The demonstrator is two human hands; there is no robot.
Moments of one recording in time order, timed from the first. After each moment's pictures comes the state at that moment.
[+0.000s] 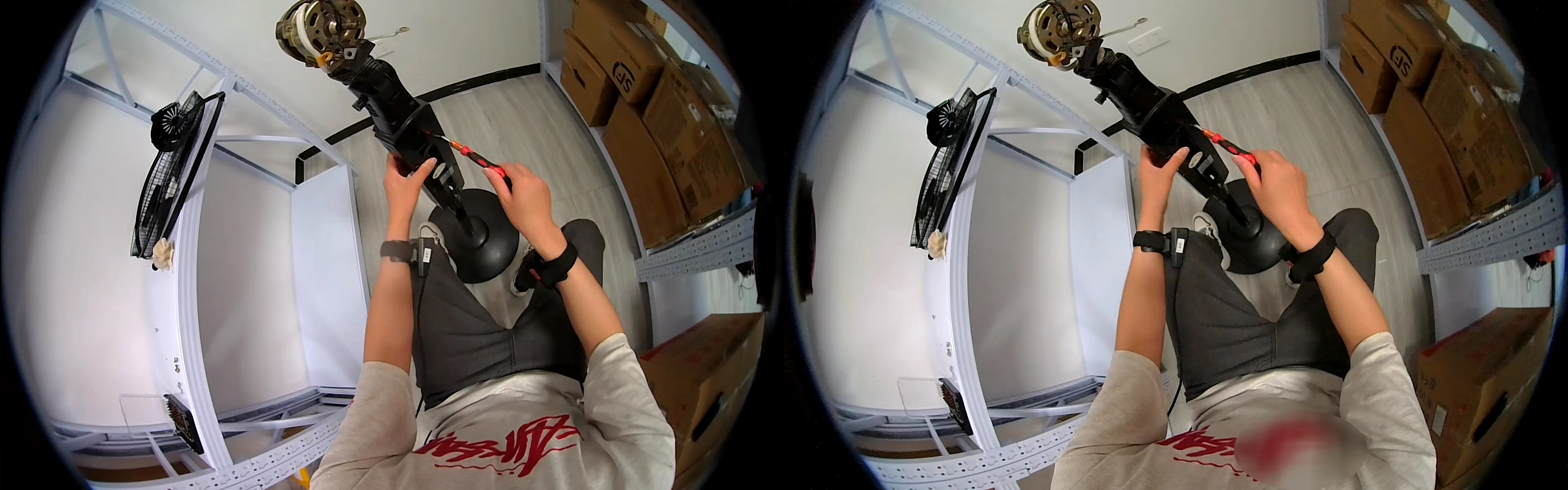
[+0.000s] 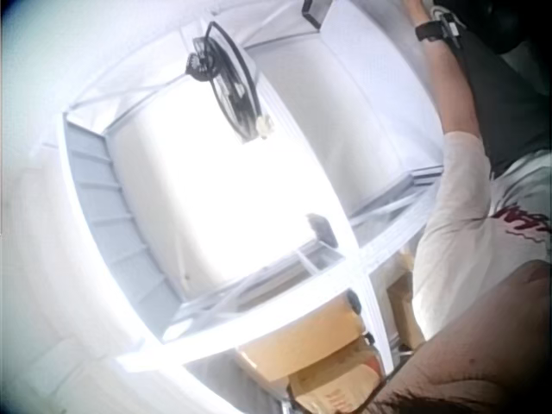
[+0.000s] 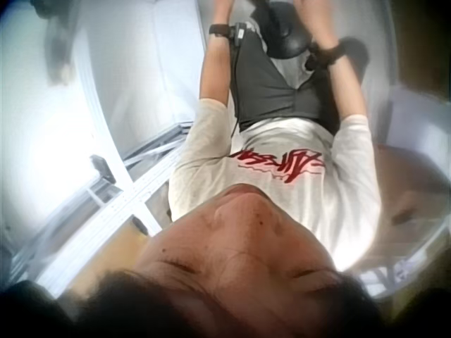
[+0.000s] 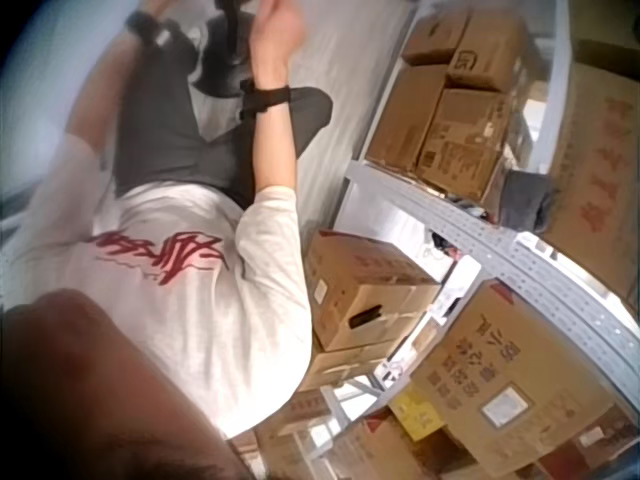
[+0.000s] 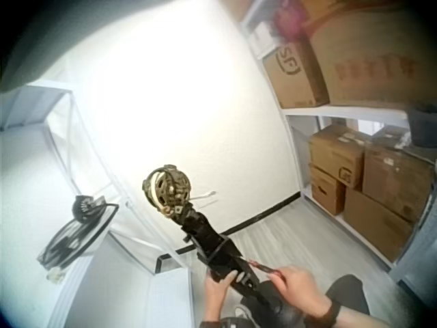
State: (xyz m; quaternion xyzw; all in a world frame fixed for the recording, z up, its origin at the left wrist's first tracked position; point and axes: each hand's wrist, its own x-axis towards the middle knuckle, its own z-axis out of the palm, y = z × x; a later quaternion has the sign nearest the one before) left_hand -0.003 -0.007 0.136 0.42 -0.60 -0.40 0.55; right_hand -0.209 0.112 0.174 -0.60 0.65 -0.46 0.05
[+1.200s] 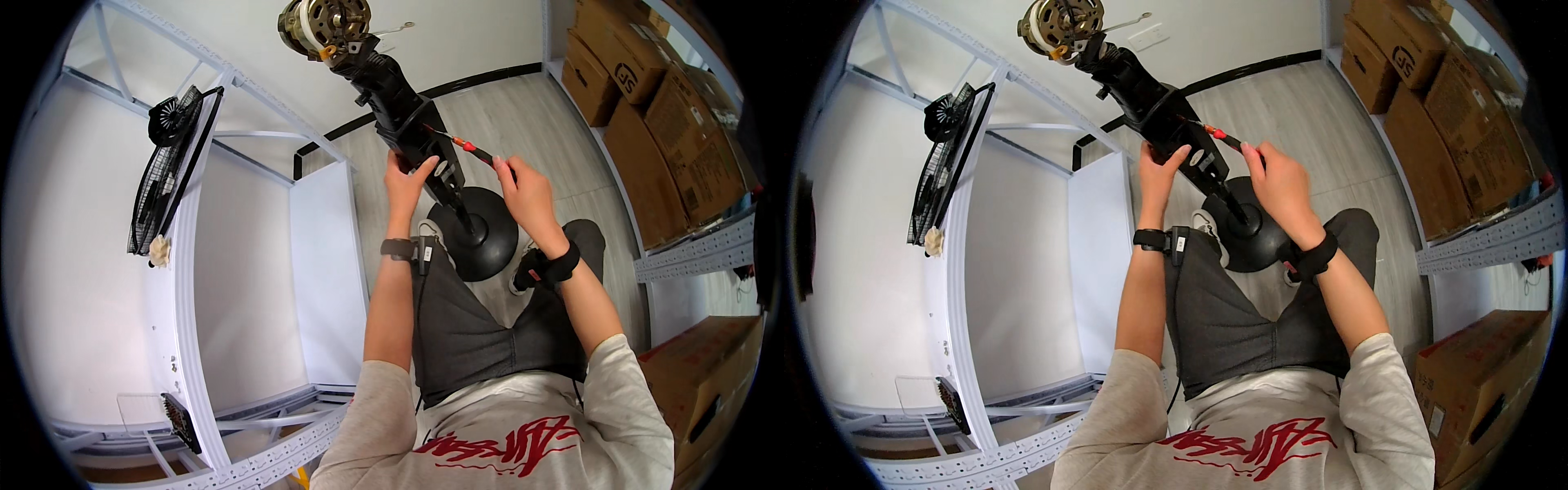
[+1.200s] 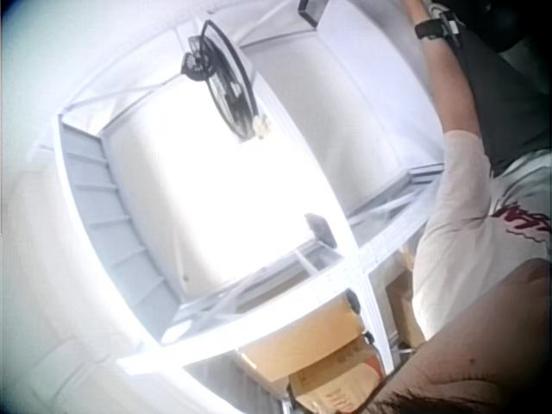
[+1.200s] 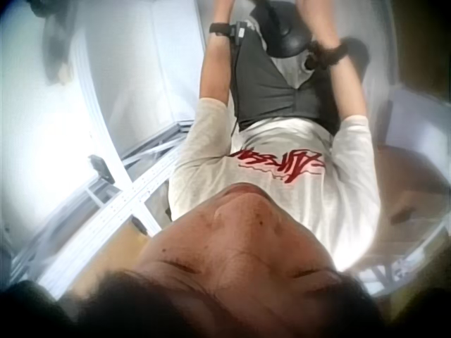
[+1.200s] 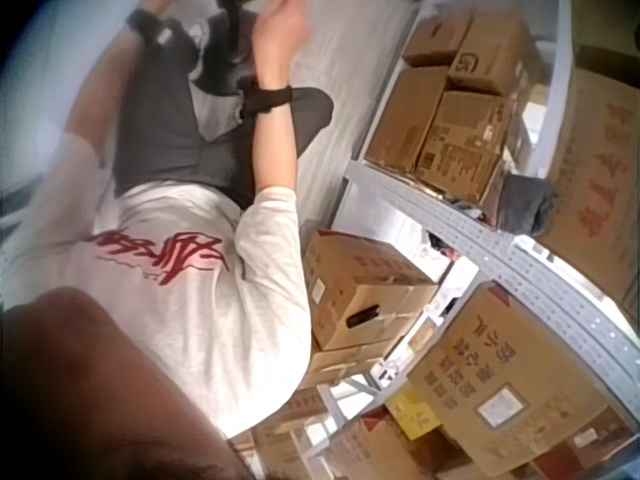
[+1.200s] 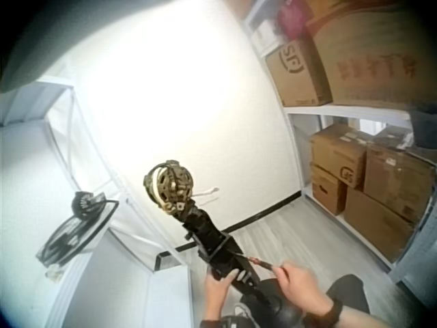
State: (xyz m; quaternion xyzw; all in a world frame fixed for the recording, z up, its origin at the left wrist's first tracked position) left_hand -0.006 -0.001 0.144 0.43 -0.61 -0.38 0.55; right_hand -0.211 0.109 0.176 -0.57 0.68 -0.45 0.12
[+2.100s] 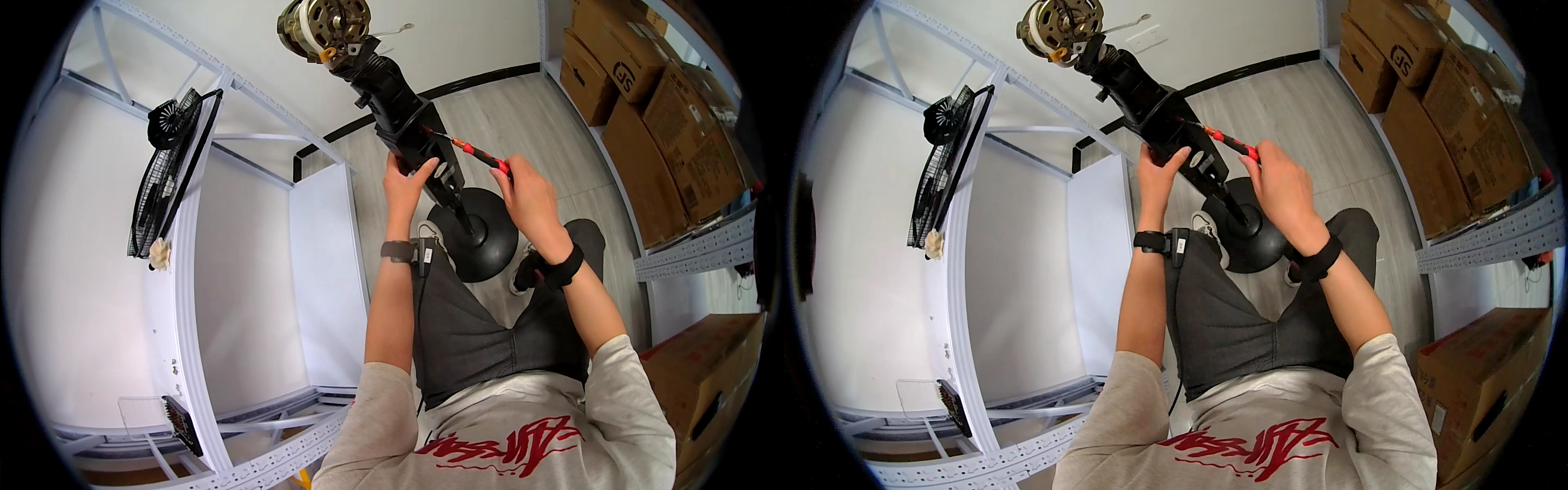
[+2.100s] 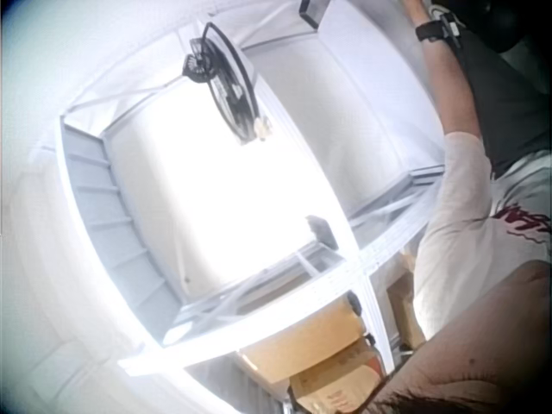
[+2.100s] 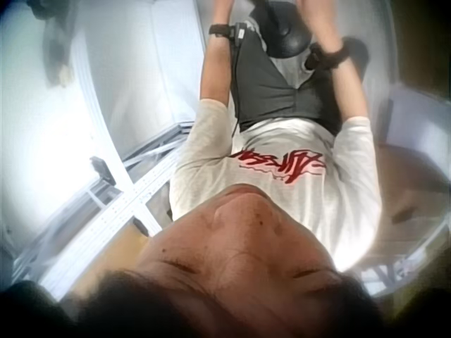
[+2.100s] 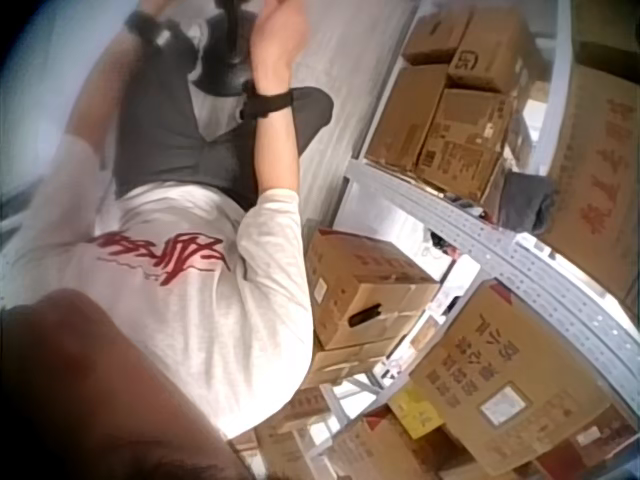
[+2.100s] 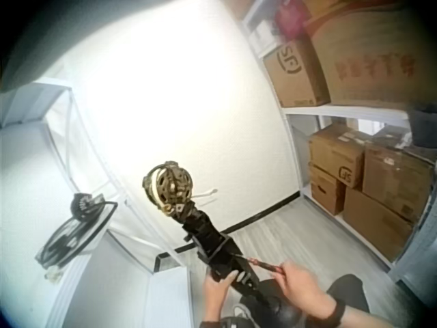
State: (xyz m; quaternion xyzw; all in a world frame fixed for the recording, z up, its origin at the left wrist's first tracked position) left_hand -0.004 0.000 0.145 0.45 -0.61 -0.38 0.53; right_hand -0.211 0.117 0.181 -0.61 0.66 -0.45 0.05
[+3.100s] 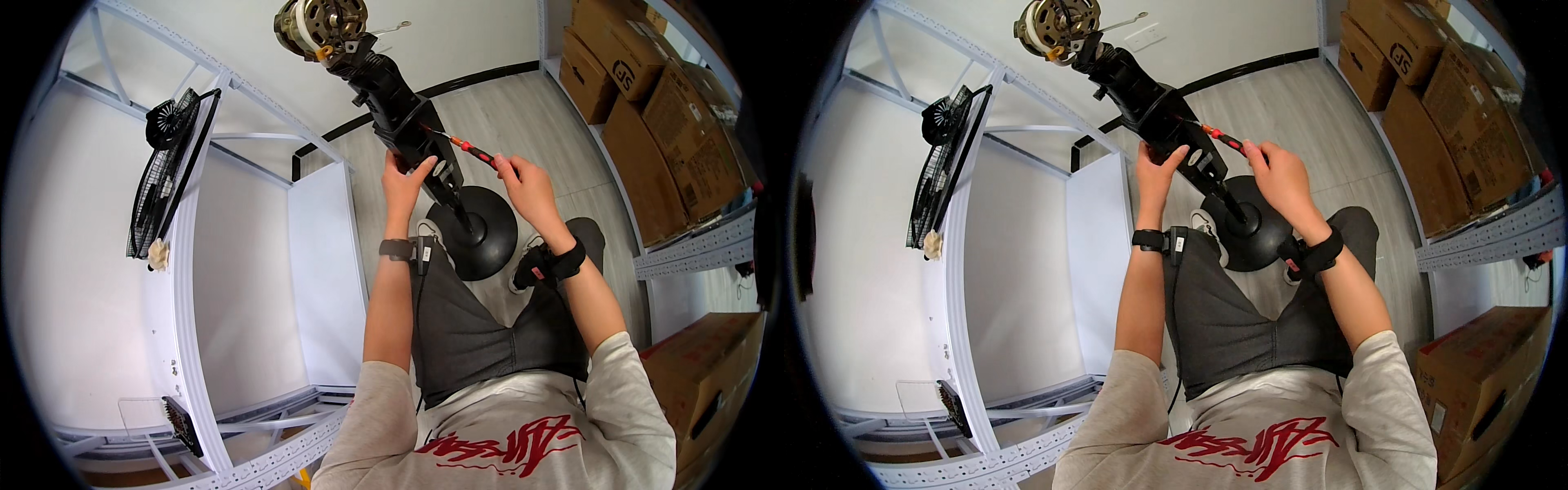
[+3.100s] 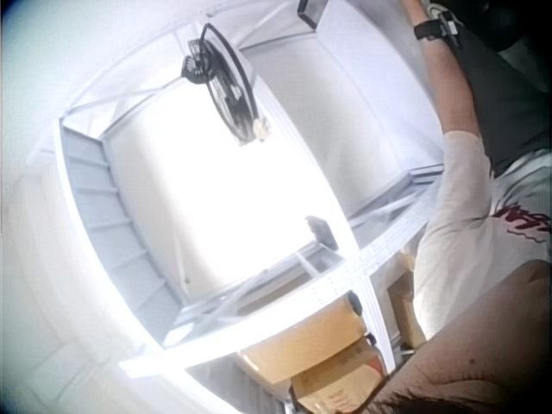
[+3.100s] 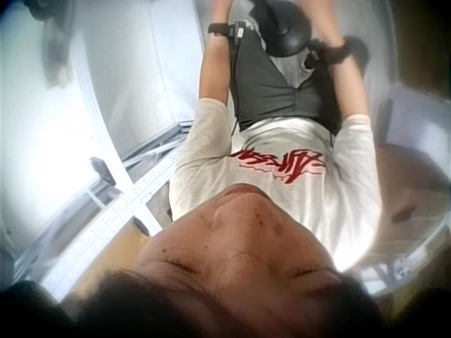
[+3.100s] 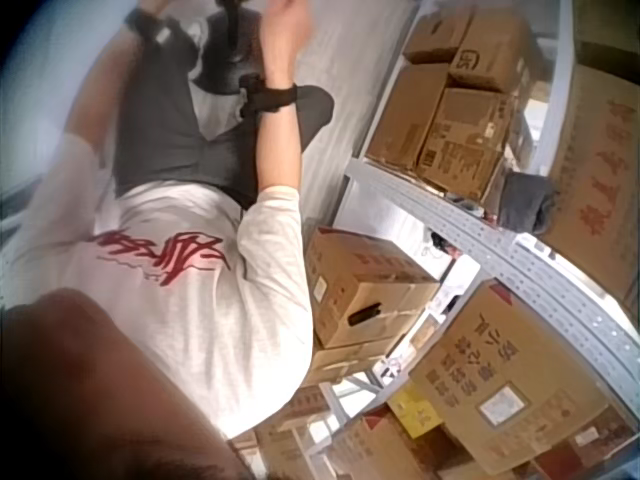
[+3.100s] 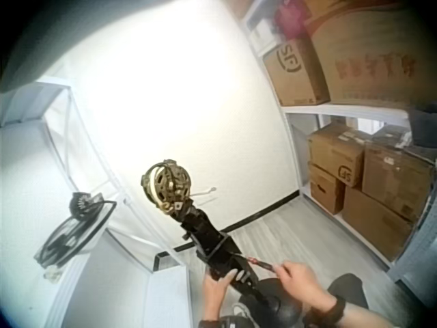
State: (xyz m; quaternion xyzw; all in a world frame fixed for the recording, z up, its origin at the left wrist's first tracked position) left_hand -0.003 -0.005 0.139 0.44 -0.61 -0.37 0.54; right_hand -0.219 0.102 0.177 -0.55 0.68 -0.45 0.21
